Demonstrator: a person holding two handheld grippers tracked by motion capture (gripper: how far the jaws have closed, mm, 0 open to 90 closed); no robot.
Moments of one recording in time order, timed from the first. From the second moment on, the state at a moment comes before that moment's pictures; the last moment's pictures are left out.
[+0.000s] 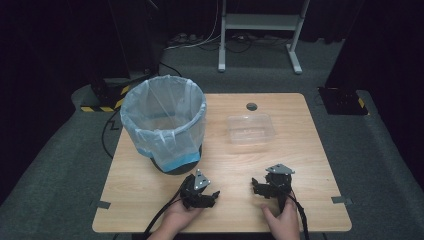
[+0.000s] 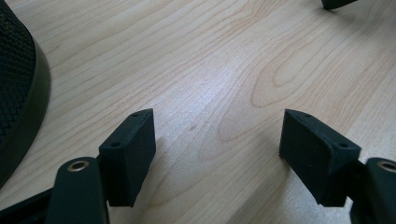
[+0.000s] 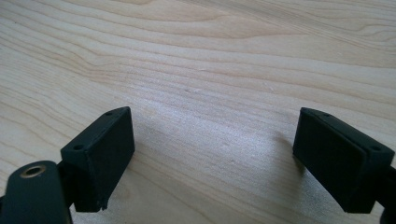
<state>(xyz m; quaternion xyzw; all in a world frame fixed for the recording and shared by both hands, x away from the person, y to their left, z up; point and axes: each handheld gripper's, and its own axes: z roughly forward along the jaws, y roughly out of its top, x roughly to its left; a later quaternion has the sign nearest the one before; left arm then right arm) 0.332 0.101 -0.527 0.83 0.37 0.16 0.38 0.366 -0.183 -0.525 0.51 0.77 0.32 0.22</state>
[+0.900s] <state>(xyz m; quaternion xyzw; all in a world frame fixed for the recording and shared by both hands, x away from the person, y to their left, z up) 0.333 0.102 -0.526 0.84 0.36 0.16 0.37 0.483 -0.201 -0.452 0.53 0.71 0.38 0.28</state>
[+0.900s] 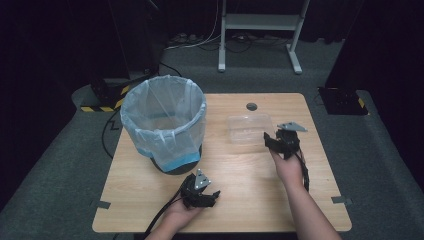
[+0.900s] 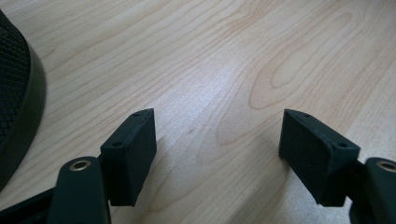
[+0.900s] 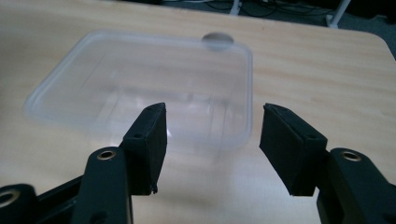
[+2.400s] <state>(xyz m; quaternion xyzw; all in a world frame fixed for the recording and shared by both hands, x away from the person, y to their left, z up) 0.363 0.094 -0.485 0.74 0.42 0.27 0.45 0.405 -0.182 -0.490 0.49 0.76 0.40 0.18</state>
